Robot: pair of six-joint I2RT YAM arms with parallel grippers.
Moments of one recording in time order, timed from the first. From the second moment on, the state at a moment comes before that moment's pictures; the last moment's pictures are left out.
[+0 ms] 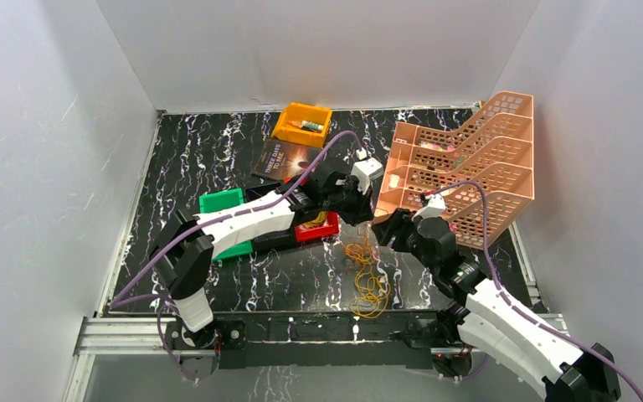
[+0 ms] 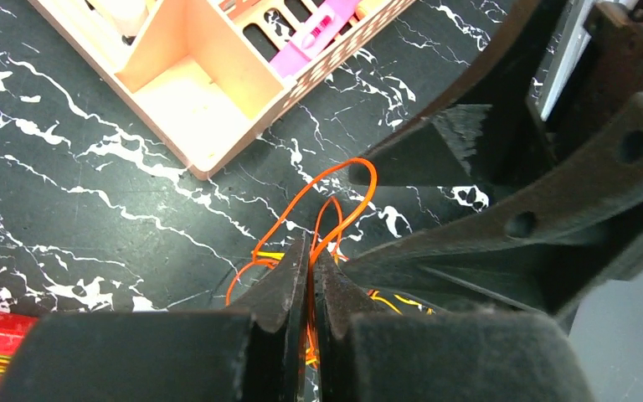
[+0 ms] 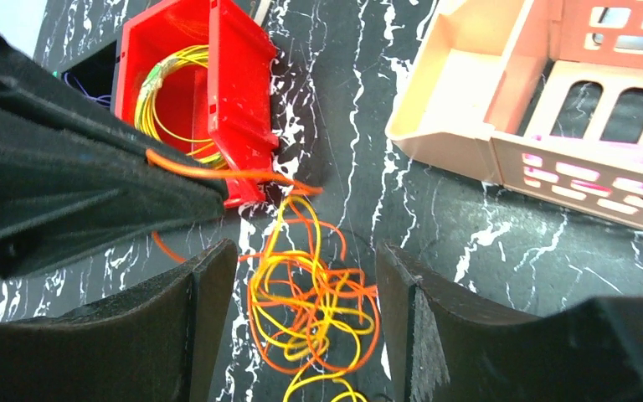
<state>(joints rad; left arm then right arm) -0.91 1.74 1.30 -0.14 0.32 -0.16 0.65 0.64 0.36 -0.12 0.16 0.66</state>
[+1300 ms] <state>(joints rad) -0.92 1.59 1.65 -0.39 0.24 -0.18 0.65 1.12 0.21 0.56 -0.05 0.76</state>
